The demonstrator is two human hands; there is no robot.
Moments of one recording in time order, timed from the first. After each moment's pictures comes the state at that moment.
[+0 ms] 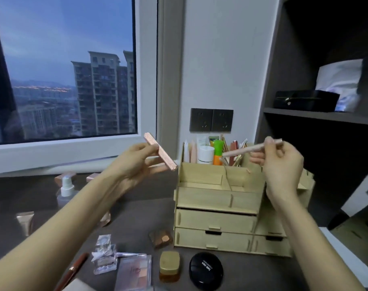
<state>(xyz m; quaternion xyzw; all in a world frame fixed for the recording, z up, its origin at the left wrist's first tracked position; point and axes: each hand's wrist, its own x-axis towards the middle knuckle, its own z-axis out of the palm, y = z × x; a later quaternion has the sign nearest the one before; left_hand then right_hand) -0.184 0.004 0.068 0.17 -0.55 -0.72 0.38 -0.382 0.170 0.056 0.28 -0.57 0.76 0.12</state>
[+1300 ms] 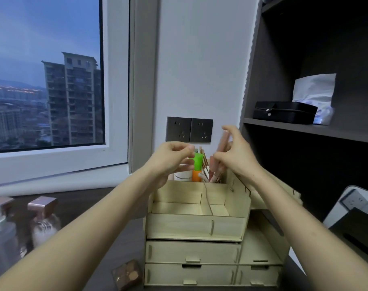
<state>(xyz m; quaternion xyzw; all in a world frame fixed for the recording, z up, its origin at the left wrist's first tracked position) -0.308 0.005 0.086 0.16 -0.71 -0.59 0.33 -0.449 0.109 0.095 0.45 -0.74 0.50 0.05</state>
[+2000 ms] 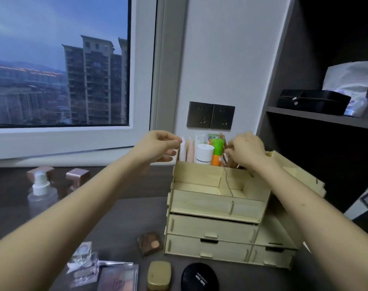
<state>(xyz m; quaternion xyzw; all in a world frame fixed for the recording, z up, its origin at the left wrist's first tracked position) -0.237 -0.028 0.069 0.25 -0.74 -0.52 0.35 -0.461 0.072 0.075 0.47 -0.85 0.05 0.25</state>
